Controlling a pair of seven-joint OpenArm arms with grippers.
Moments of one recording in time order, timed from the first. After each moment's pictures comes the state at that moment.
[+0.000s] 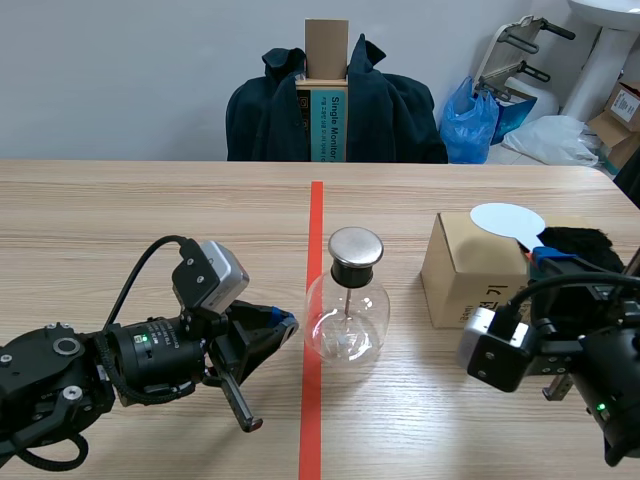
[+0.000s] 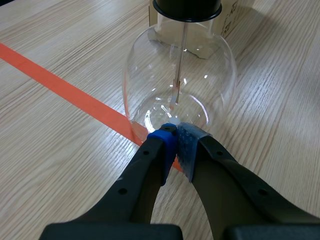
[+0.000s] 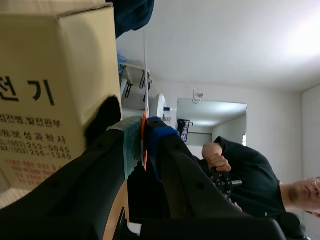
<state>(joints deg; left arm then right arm) -4.2 -27.8 40.4 69.2 -11.0 -24.9 -19.8 -28.2 14.5 -0.1 91.0 -77.7 -22.9 6.0</state>
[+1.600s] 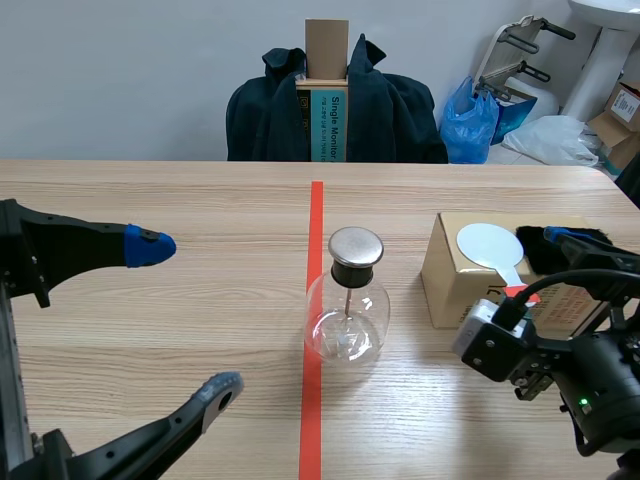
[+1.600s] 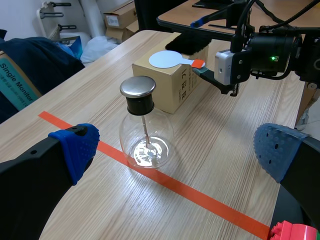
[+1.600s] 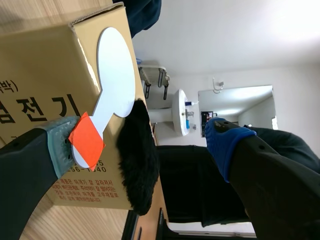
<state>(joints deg) 40.5 -46.7 7.1 118.2 -11.4 -25.0 -21.1 -23.4 14.7 -2.1 82.4 -64.2 -26.7 12.0</state>
